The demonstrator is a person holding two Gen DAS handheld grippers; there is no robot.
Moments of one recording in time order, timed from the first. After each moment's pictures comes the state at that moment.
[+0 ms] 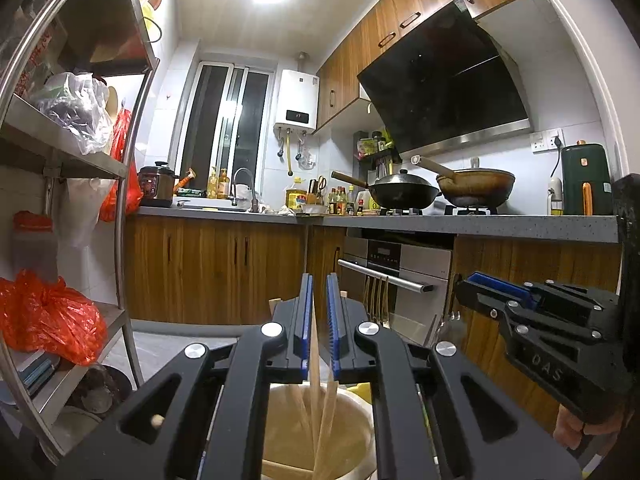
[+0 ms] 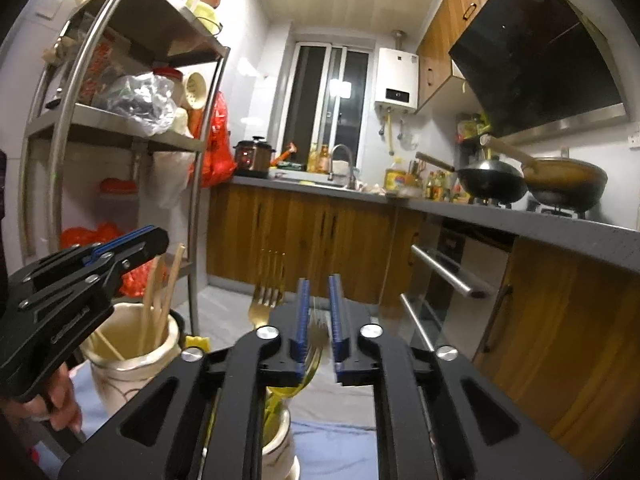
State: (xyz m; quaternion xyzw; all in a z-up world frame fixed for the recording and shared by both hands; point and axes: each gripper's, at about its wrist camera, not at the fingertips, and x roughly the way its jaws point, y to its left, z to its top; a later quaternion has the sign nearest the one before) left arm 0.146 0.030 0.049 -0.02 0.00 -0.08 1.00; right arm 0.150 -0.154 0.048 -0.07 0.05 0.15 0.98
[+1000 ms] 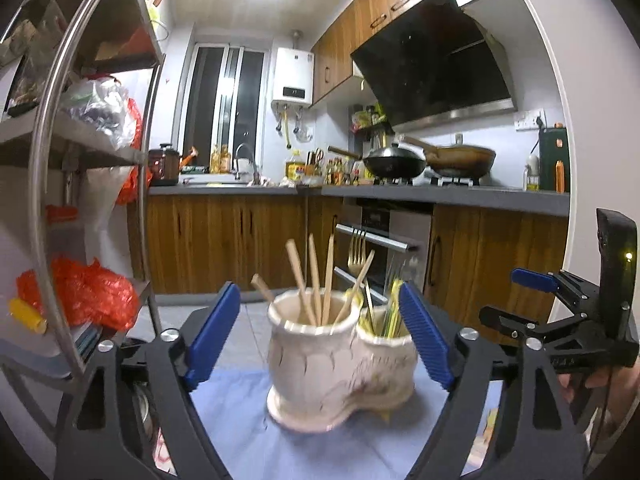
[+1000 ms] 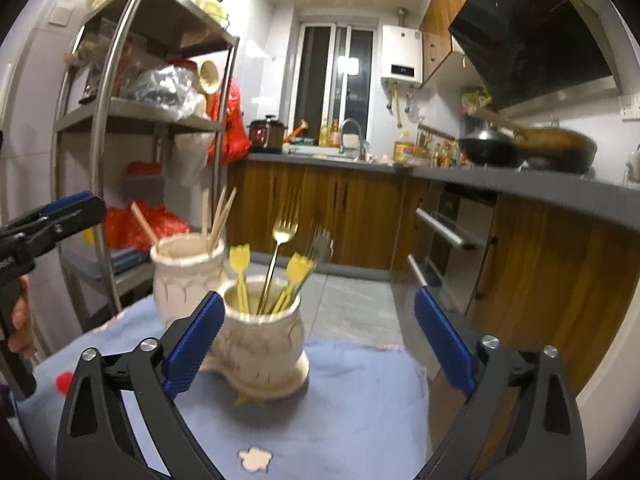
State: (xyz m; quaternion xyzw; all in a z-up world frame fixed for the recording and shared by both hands) left arm 0.027 0.054 0.049 0.01 0.07 -0.08 0.99; right arm 0.066 -0.199 0.019 -0.05 0.12 0.18 0.97
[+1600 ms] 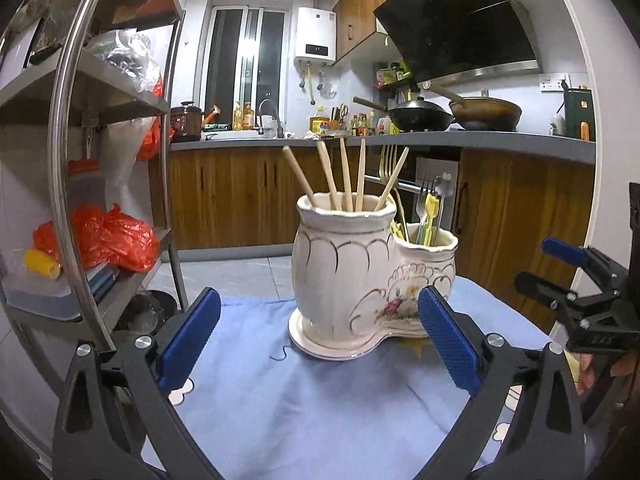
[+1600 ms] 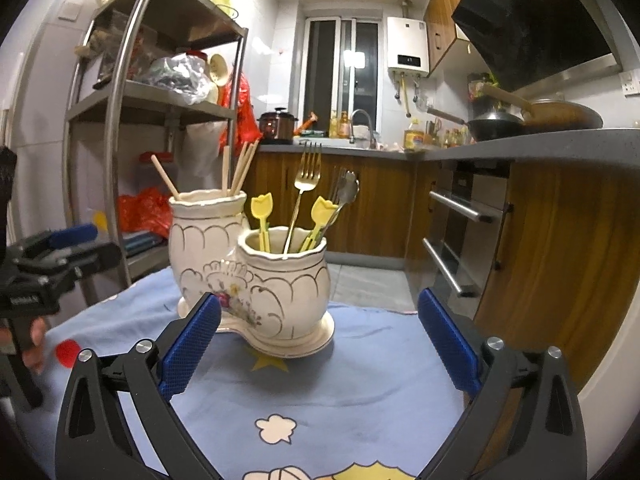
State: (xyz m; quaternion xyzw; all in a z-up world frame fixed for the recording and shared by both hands) left arm 0.031 0.063 -0.013 0.01 0.14 -0.04 0.99; right arm 0.051 -0.193 -0.021 -0.04 0.11 0.19 0.97
